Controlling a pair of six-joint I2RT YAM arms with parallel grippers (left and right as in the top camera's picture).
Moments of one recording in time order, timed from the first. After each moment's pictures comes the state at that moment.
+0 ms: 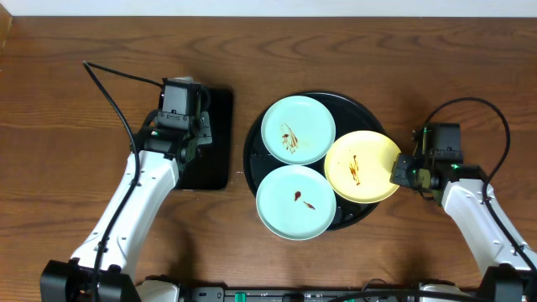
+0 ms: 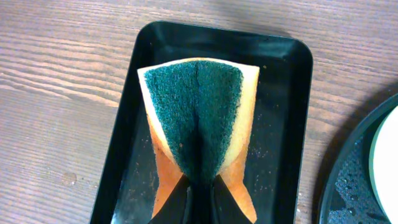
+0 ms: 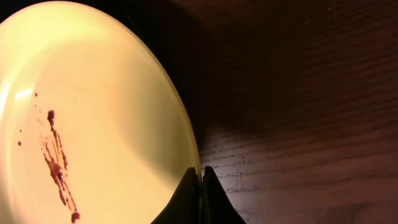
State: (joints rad) left arm -0.19 1.44 1.04 -0.57 -0.24 -0.25; right arm -0.03 1.39 0.73 -0.53 -0.05 0.26
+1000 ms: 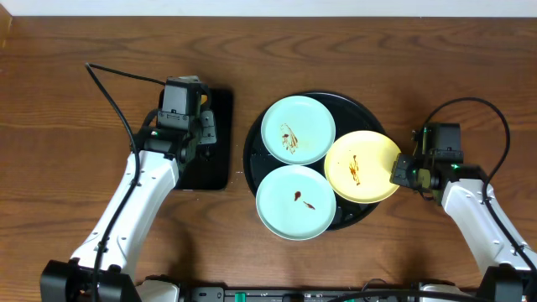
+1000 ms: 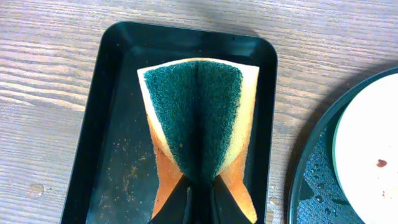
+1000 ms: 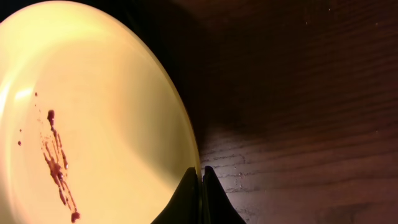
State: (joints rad) left arm -0.19 1.44 1.04 -0.55 -0.14 -0.24; right arm -0.03 1.39 0.73 -0.53 -0.05 0.26
